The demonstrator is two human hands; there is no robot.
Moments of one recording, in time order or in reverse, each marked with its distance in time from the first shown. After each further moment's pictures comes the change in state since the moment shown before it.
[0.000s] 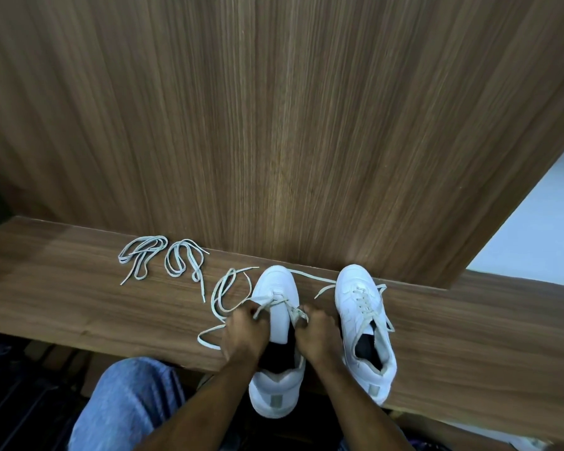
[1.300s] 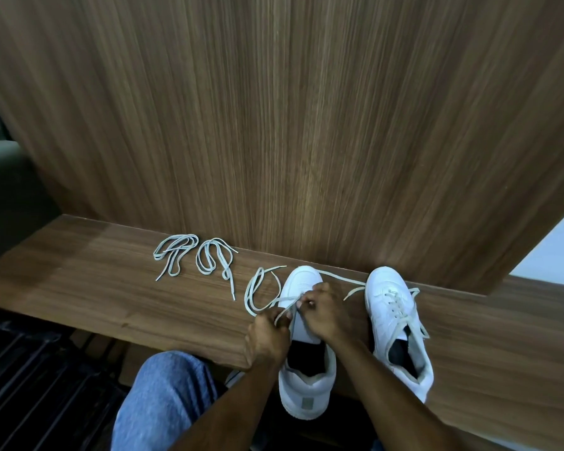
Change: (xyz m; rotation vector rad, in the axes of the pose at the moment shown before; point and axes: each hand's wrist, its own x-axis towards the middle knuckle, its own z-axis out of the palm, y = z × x) left_hand -0.001 -0.017 -0.007 -0.098 -0.049 -0.036; right_hand 0.042 -0.023 0.024 -0.006 -0.024 -0.292
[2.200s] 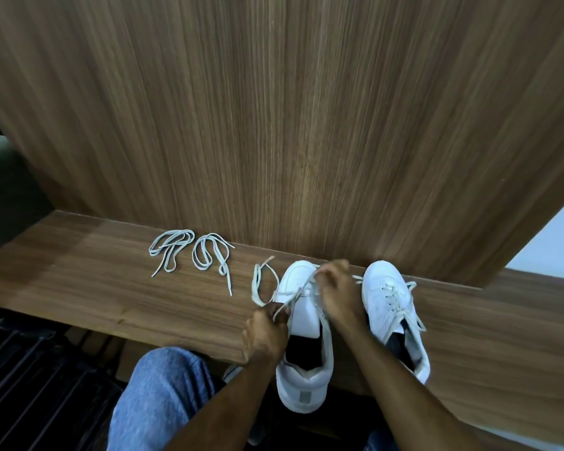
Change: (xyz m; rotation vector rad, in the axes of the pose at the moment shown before) left_hand 0.002 -0.002 0.001 0.084 0.006 0.030; right_hand 0.002 -0.004 -0.027 0.461 0.286 0.000
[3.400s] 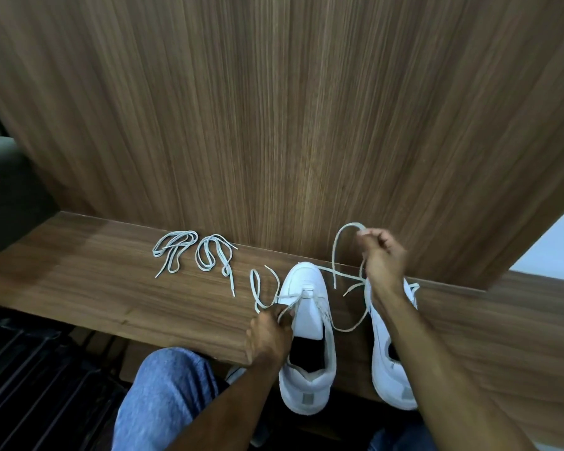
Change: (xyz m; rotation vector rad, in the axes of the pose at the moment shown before) left_hand 0.001 -0.001 0.002 0.102 0.001 0.024; right_hand 0.039 -0.029 -0.054 0.457 0.264 0.157
